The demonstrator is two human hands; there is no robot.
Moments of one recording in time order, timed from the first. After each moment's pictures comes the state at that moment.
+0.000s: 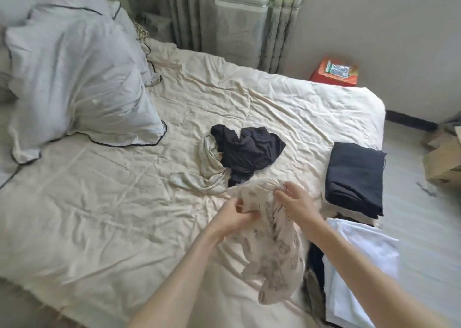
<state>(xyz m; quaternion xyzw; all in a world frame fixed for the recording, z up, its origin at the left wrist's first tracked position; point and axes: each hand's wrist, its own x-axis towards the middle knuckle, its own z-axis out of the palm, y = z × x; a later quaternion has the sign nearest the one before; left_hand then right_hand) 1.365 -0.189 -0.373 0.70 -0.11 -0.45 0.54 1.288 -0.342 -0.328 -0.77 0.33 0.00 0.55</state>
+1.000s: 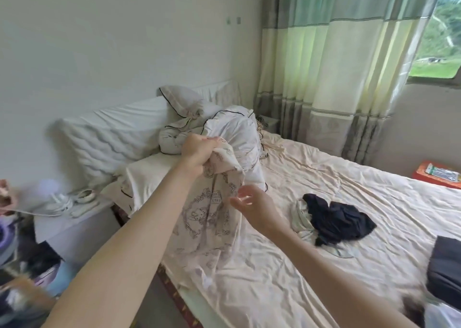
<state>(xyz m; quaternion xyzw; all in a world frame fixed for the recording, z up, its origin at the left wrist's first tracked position) 1.313 0.116 -0.050 0.75 0.06 0.08 0.65 1.233 -0.022 -0.140 -0.87 -0.06 -0.05 0.49</state>
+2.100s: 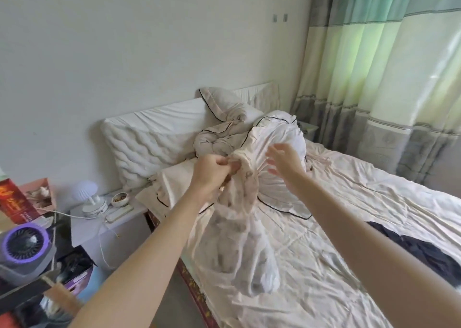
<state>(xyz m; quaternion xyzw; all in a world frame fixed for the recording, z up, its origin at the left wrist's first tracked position) 1.417 0.300 -0.079 0.80 0.03 0.07 0.60 1.450 0.136 -0.077 -0.76 0.01 -0.07 0.64</state>
